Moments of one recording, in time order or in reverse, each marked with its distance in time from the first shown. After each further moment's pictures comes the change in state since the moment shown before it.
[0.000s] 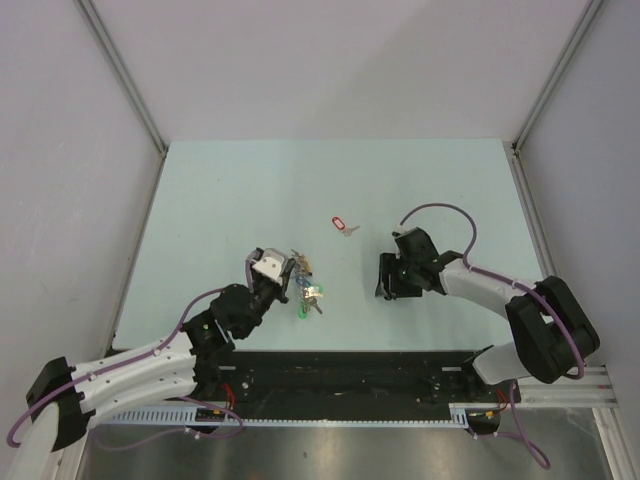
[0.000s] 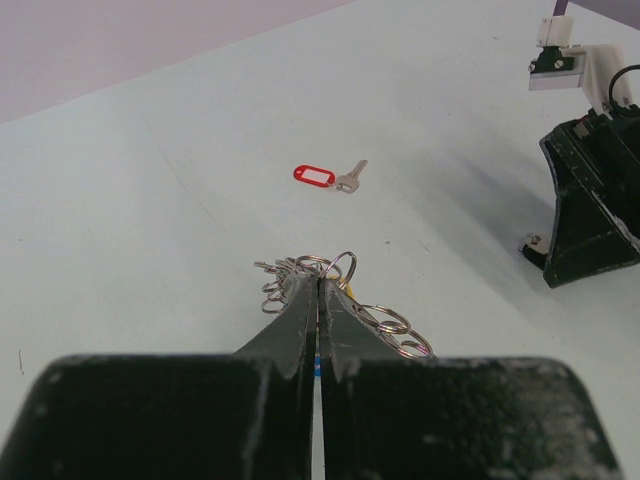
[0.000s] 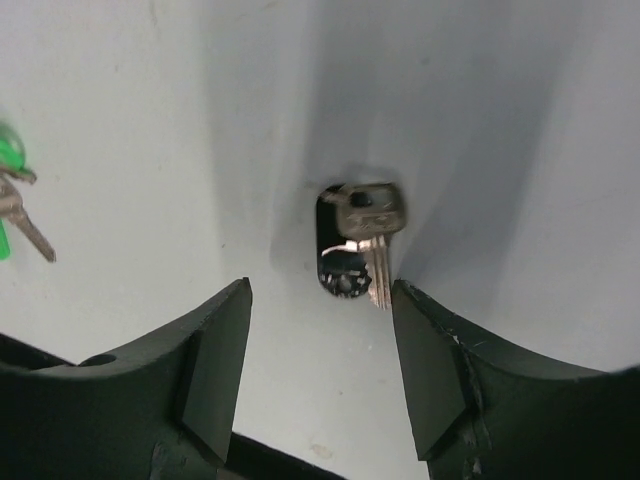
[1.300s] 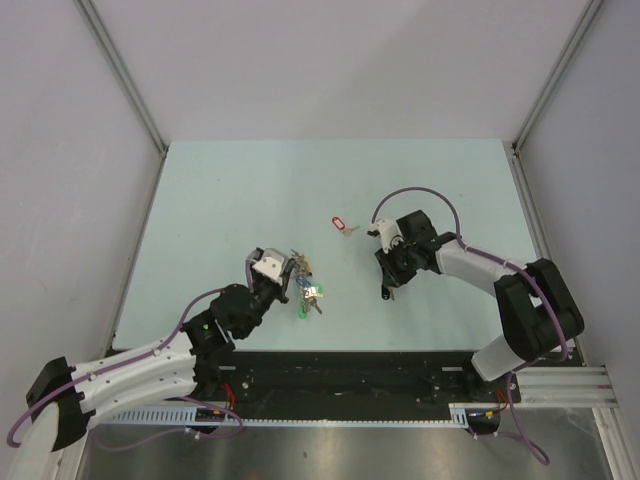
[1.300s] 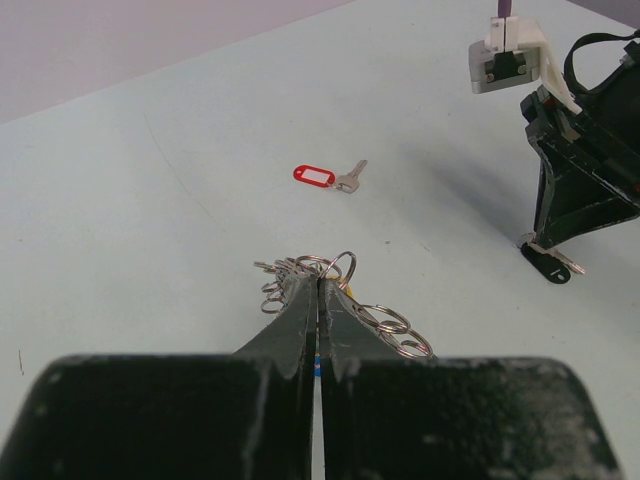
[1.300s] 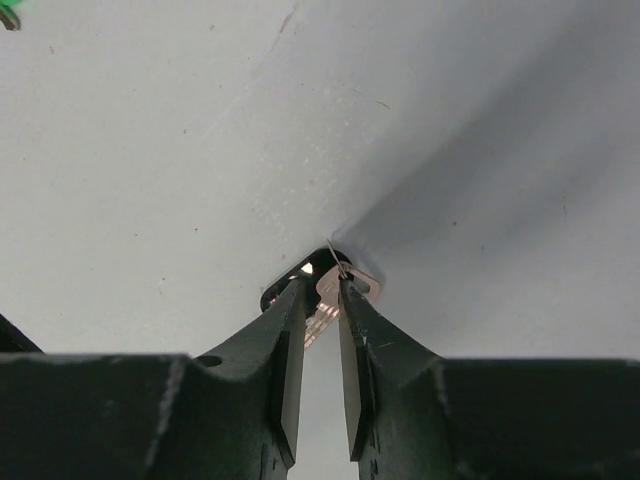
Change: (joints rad) left arm 0.000 0.001 0.000 0.000 0.000 0.000; right arm -0.061 0.110 0.144 -0.065 -0.216 -0.724
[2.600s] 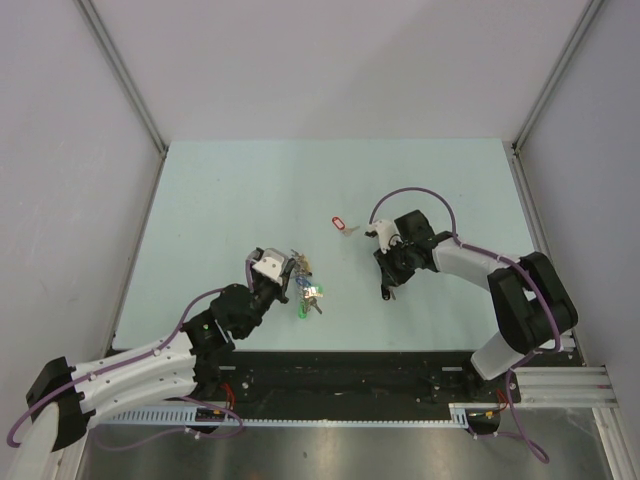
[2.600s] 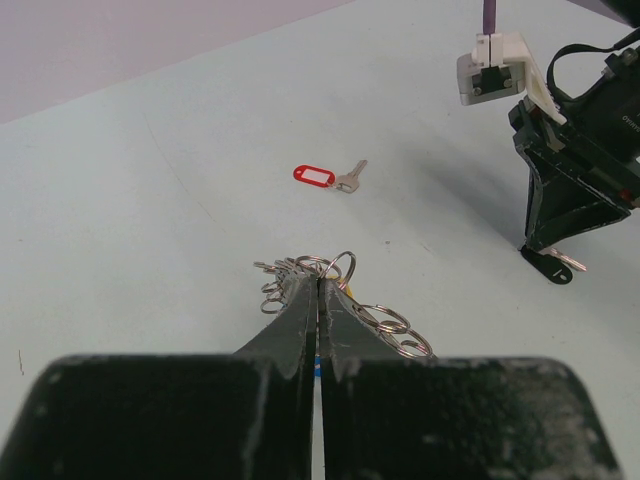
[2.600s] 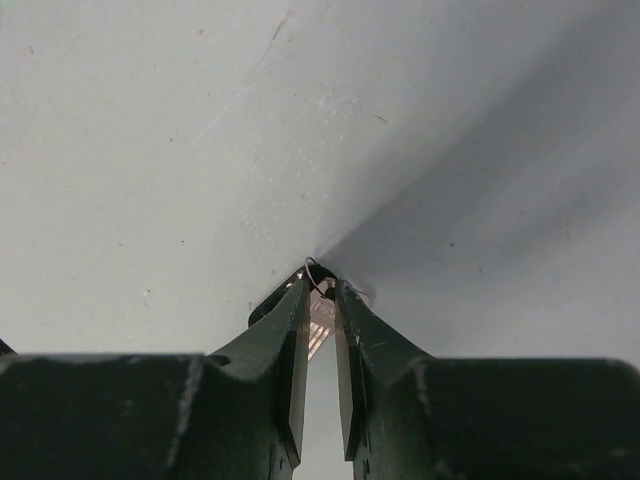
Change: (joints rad) left arm 0.000 0.000 0.000 0.000 0.000 0.000; right arm -0.003 0.050 0.012 0.026 -0.011 -0.030
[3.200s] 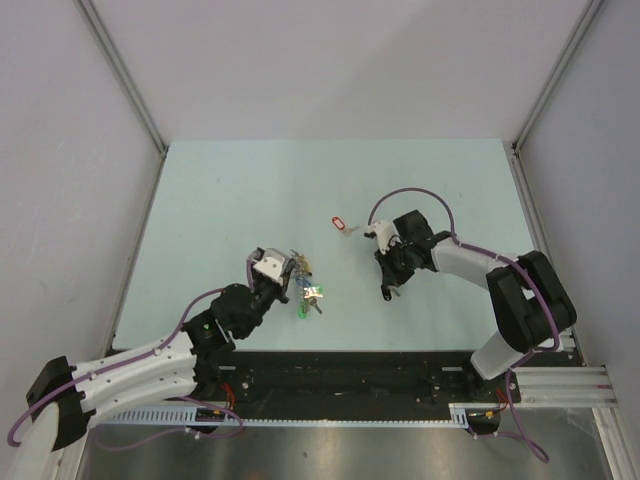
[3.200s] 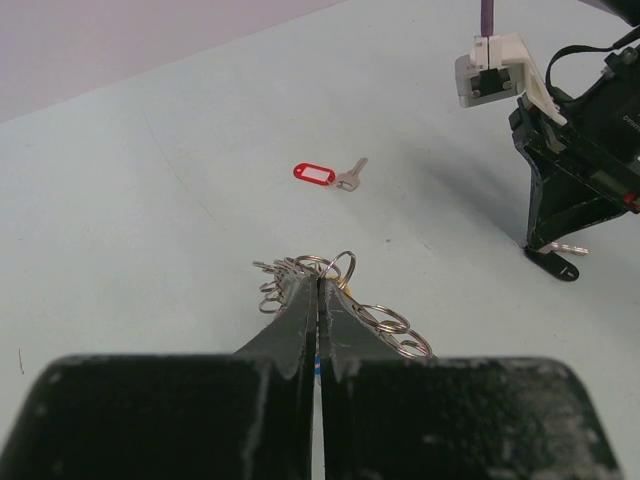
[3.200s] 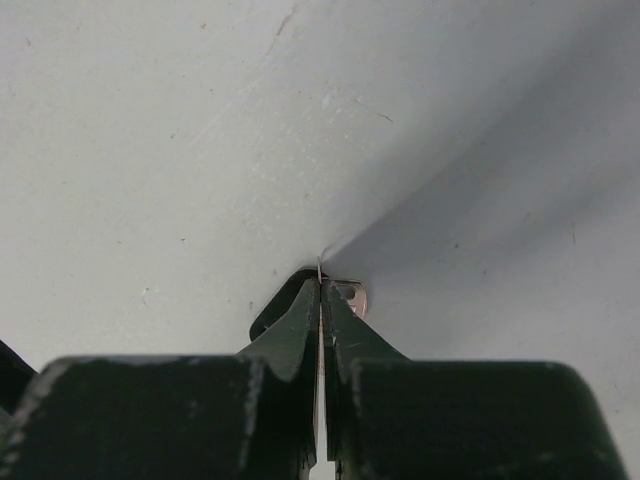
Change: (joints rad) left arm 0.000 0.005 0.000 0.001 0.000 0.000; right arm 0.009 0.010 0.005 -0.006 -0.001 -0.011
